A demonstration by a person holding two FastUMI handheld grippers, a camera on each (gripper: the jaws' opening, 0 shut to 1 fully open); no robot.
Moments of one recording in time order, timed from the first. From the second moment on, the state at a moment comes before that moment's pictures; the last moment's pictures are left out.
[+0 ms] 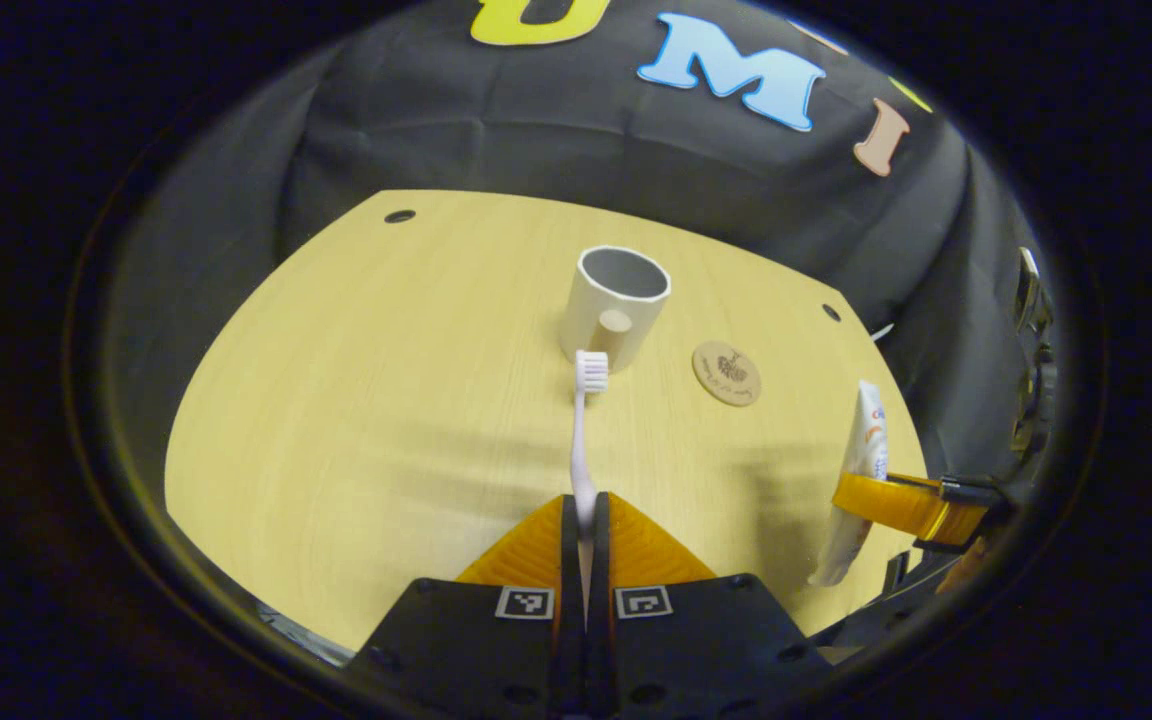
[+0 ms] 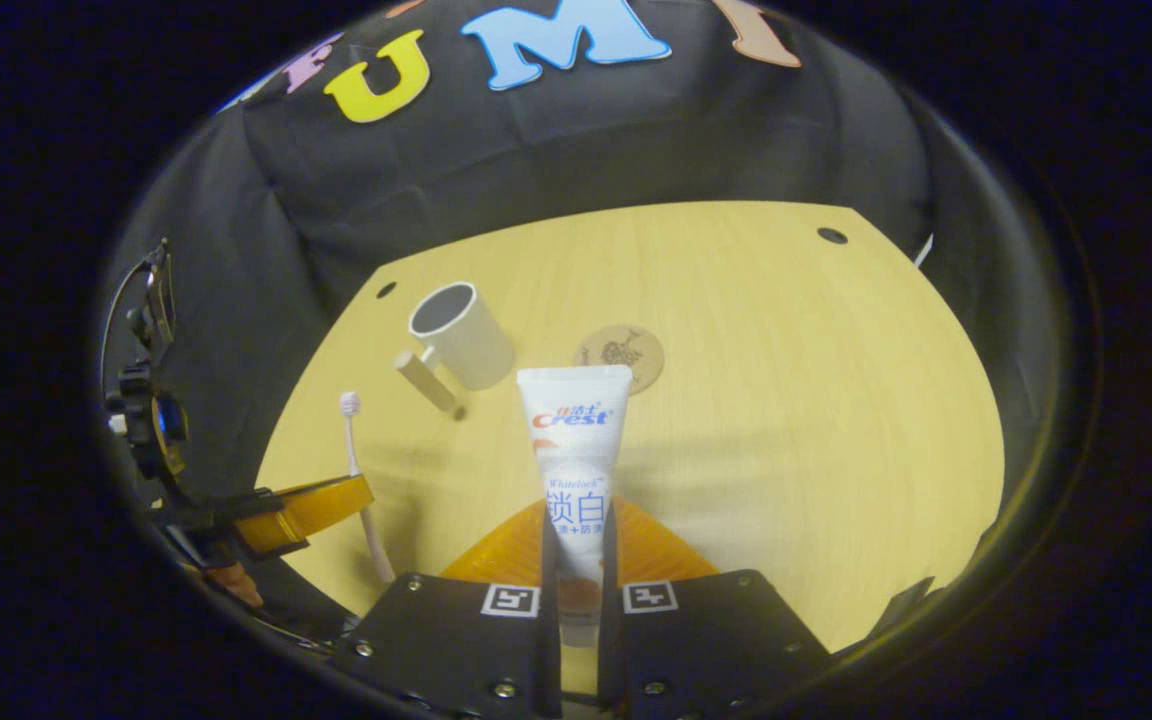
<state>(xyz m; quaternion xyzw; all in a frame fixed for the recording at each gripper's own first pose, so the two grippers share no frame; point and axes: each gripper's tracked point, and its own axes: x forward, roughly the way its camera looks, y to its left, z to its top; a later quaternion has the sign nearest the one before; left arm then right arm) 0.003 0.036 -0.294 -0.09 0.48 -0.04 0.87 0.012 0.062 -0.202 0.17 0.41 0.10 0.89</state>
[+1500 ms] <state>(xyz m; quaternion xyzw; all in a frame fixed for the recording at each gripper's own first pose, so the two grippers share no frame) 0.175 0.056 -0.161 -0.14 0.15 -0.13 0.97 0.081 0.050 -0.118 0.15 0.29 0.08 0.94</state>
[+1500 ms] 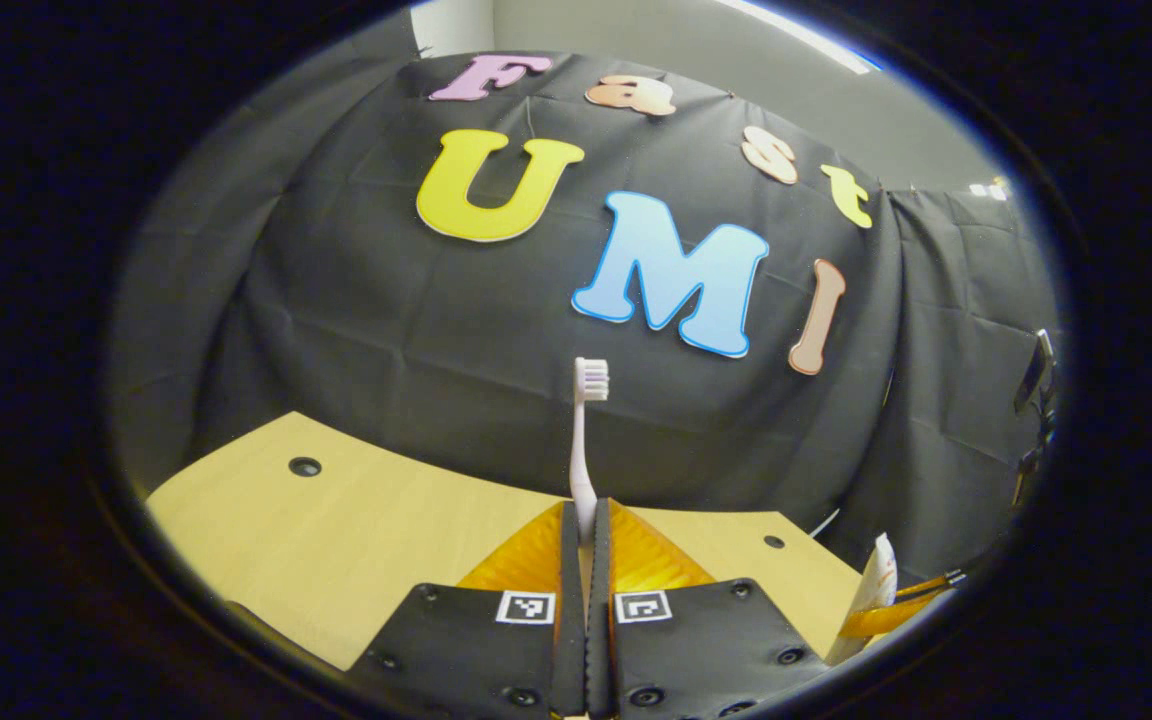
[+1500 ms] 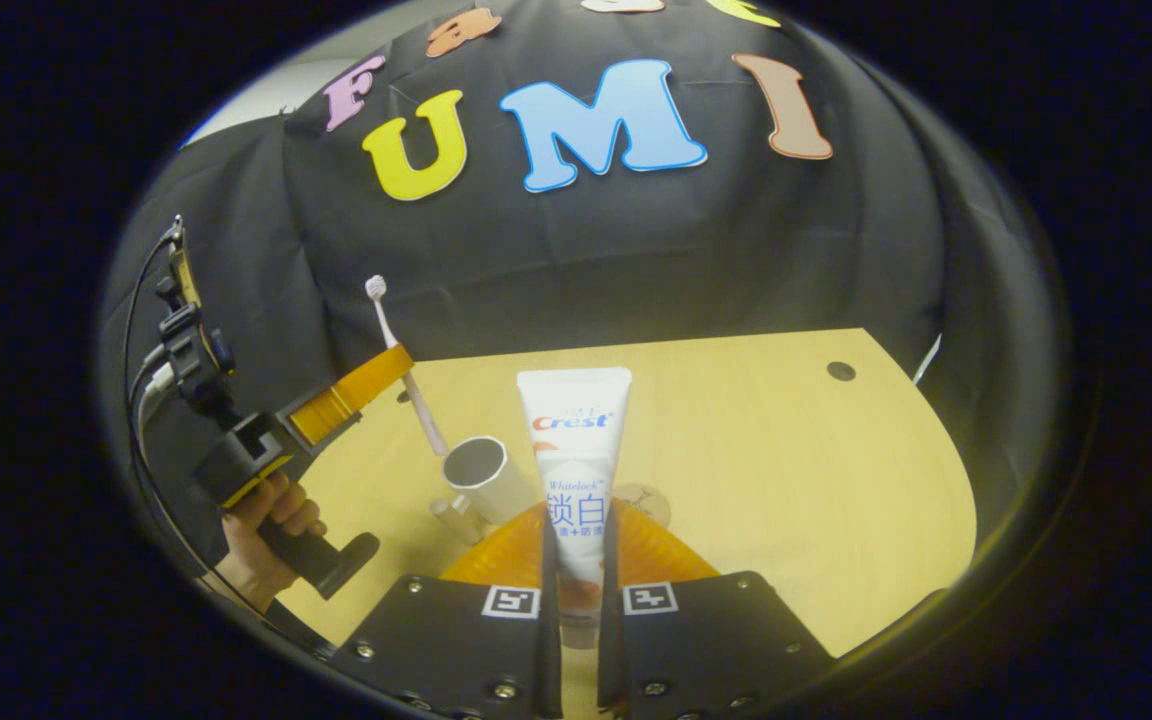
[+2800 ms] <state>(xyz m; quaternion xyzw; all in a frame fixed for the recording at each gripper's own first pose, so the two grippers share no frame) 0.145 0.056 -0.255 -0.13 0.28 -0.13 0.94 0.102 0.075 -0.129 0.14 0.31 0.10 0.94</state>
